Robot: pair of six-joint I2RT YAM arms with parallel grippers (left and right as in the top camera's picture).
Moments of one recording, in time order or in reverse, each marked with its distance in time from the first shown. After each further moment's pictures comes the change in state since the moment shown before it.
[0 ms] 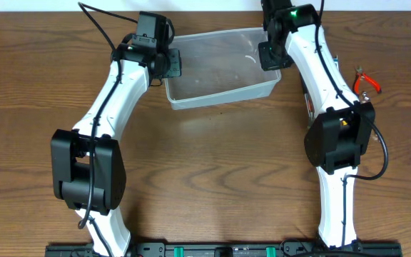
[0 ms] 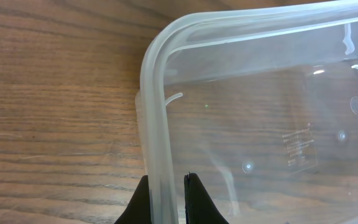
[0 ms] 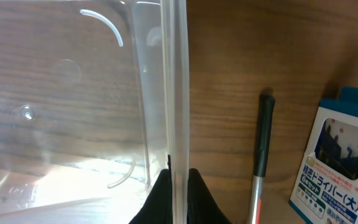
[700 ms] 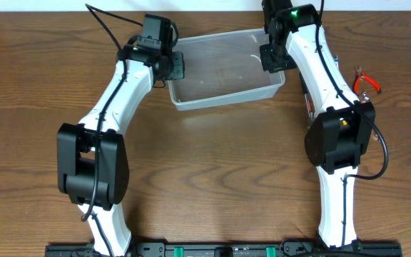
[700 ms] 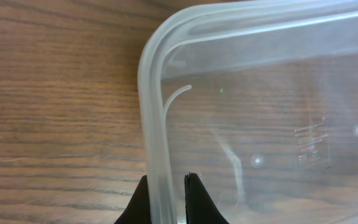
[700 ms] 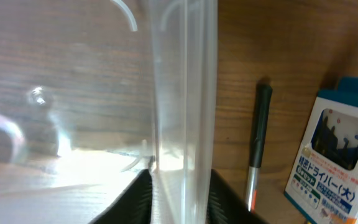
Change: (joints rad) left arm -0.012 0.043 0.000 0.011 0.002 -0.001; right arm -0.003 0.002 -0.001 -0.029 0.007 -0.010
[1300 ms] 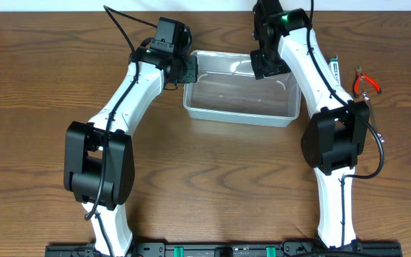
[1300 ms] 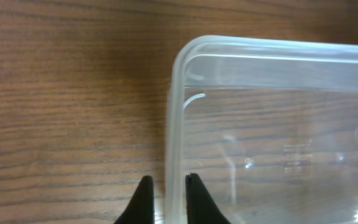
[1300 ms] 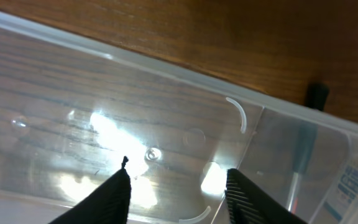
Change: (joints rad) left arm -0.050 0.011 0.000 0.019 0.070 0.011; right arm 0.030 0.000 -0.049 0.024 -0.071 -0.003
